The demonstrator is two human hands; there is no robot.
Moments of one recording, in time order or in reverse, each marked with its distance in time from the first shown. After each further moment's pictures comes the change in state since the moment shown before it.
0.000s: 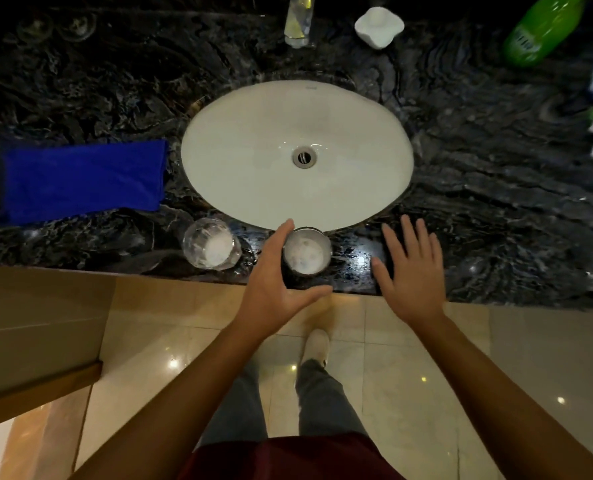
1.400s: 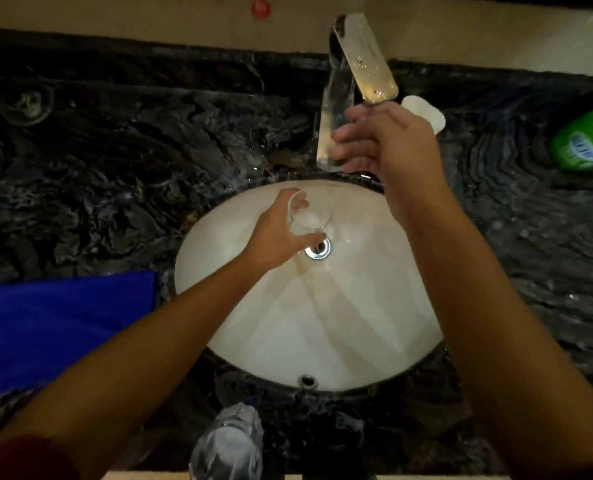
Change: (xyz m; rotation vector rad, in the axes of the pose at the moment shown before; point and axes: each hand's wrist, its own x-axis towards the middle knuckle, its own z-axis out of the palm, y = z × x) left_hand 0.346 -0.073 -0.052 -0.120 -0.119 -0.070; right_hand 0.369 -0.154 -0.132 1.428 -0.038 0.372
